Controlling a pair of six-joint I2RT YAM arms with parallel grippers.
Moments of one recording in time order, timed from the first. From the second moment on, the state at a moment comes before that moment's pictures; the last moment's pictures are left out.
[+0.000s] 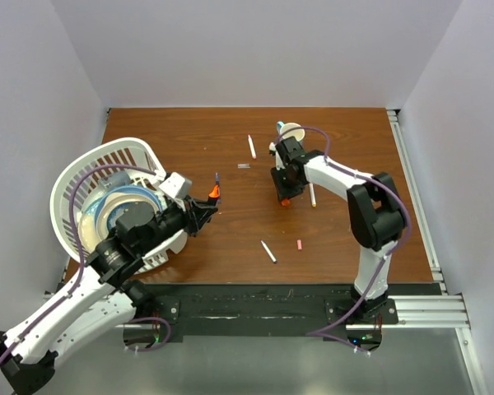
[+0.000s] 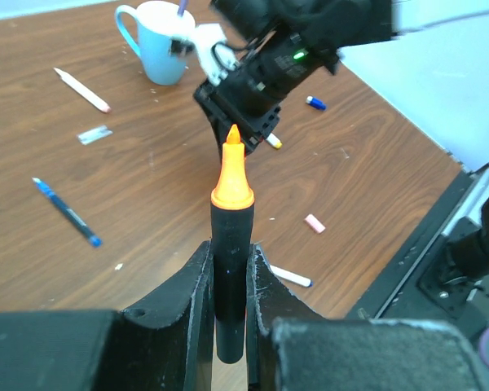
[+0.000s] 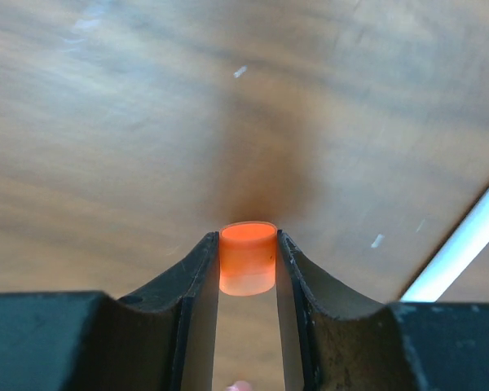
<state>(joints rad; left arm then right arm) -0.71 0.62 0.67 -0.20 0.06 -0.26 0.49 1.94 1.38 -0.61 0.00 0.15</state>
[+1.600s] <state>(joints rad) -0.72 0.88 0.61 0.08 0.06 -0.48 1.02 1.40 1.25 -0.25 0.42 0.75</state>
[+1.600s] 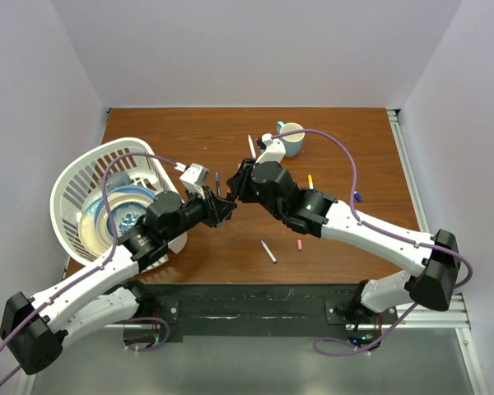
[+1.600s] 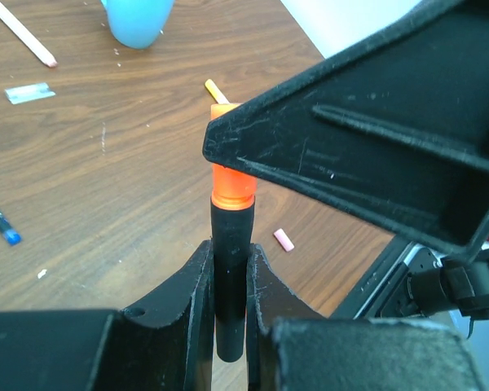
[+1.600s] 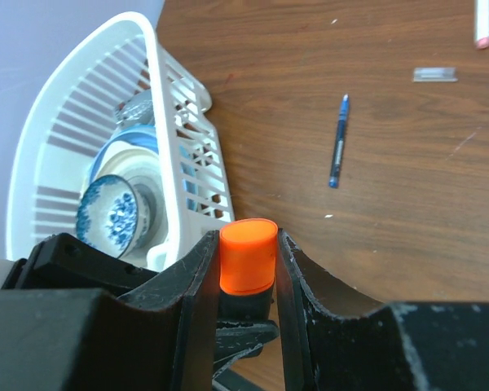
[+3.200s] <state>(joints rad) -0.71 0.58 0.63 0.06 0.39 -0.39 1.19 1.03 1.28 -0.32 0.22 0.43</state>
